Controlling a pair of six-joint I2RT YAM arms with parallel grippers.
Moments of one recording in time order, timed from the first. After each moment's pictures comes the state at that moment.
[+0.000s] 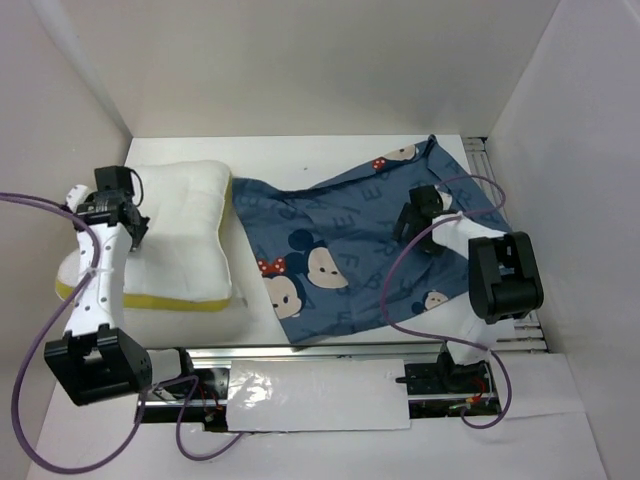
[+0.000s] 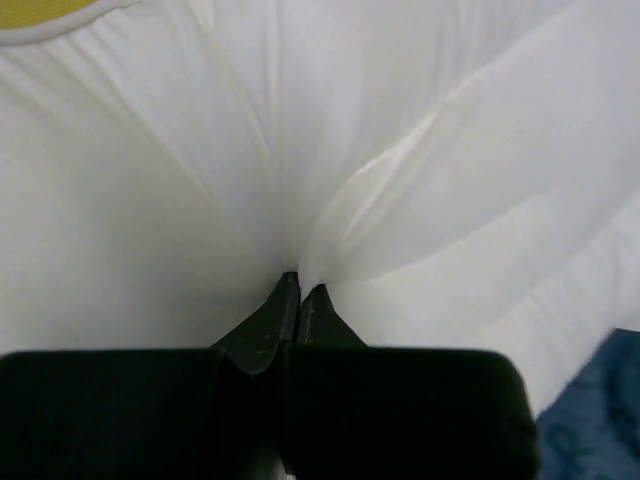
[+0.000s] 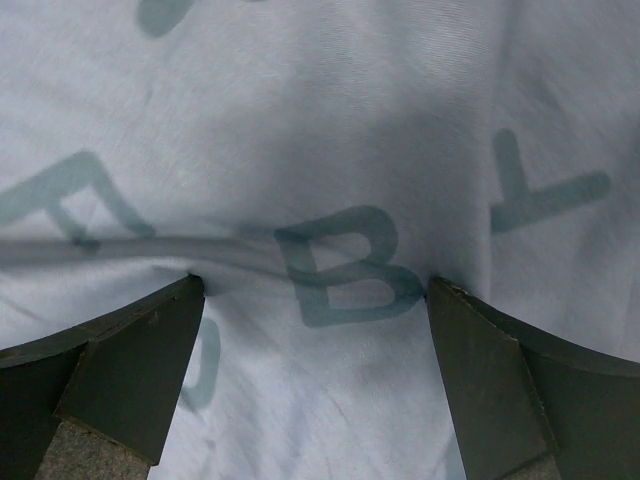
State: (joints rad) left arm 0.25 1.27 1.21 -0.99 -0.43 -0.90; right arm 0.15 1.69 0.94 -0.30 0.23 0.55
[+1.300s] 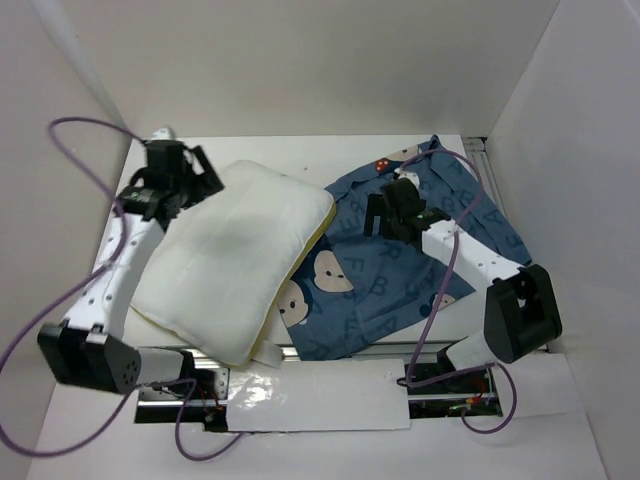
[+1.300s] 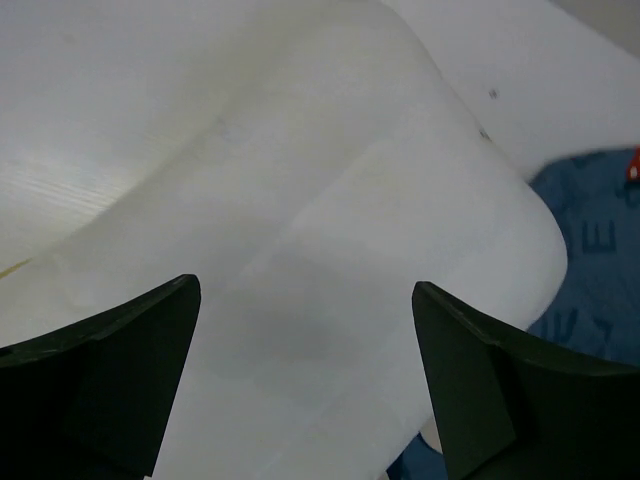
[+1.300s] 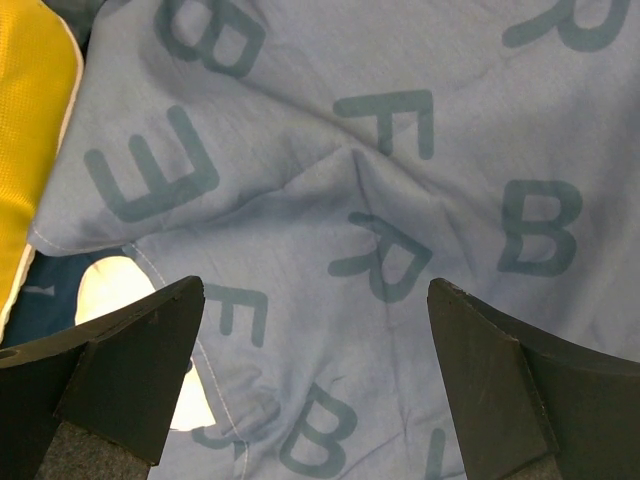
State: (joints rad) left arm -0.07 1.25 1.35 -0.70 -0.20 -0.56; right arm 0.41 1.45 1.01 -0.40 0.25 0.44
